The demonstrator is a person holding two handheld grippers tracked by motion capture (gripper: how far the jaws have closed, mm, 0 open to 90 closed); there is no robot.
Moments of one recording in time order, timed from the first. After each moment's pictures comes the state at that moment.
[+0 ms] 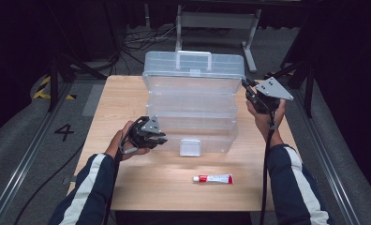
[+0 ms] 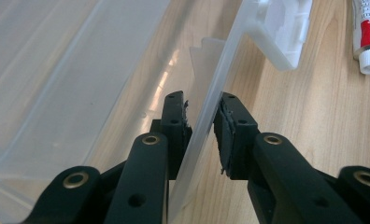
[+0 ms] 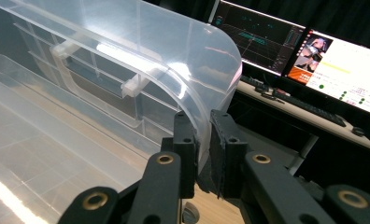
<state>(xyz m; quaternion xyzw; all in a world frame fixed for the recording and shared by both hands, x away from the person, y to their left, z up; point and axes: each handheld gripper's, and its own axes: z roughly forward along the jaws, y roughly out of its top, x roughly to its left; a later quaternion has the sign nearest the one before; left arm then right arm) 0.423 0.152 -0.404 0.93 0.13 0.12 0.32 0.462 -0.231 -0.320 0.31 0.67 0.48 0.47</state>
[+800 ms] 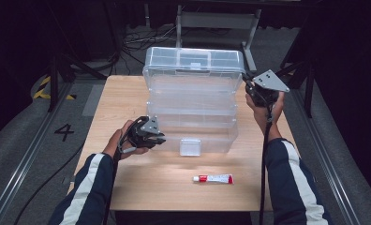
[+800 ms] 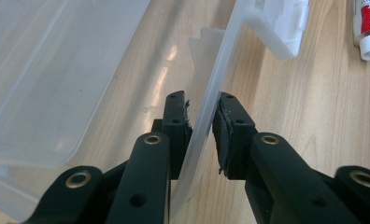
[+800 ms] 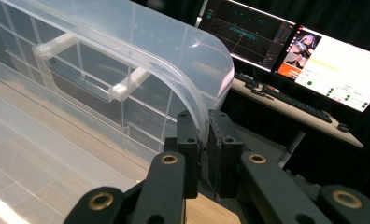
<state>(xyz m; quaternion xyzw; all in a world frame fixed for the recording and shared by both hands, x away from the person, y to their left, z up) 0.425 0.155 -0.404 0.94 0.11 0.12 0.31 0.479 -0.227 -0.313 0.32 0.67 0.46 0.48</state>
